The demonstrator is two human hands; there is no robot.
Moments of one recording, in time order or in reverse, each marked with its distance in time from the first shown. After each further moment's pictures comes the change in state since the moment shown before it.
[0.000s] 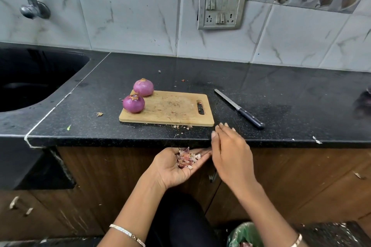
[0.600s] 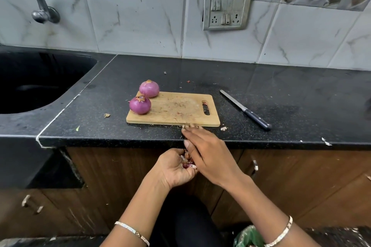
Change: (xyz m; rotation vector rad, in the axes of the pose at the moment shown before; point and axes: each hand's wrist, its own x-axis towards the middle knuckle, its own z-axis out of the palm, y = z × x) left_hand -0.004 0.004 -0.001 -0.178 0.003 -0.001; right_hand 0.012 -0.034 0.013 0.237 -0.168 -0.396
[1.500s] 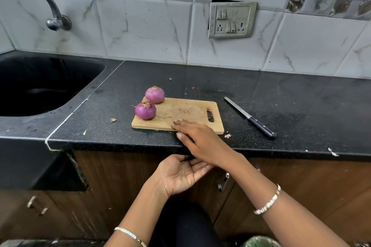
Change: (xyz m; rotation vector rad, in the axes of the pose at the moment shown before) left_hand 0.005 0.008 -0.013 0.163 -0.017 0.005; right_hand 0.064 0.013 0.003 0.088 -0.214 -0.091
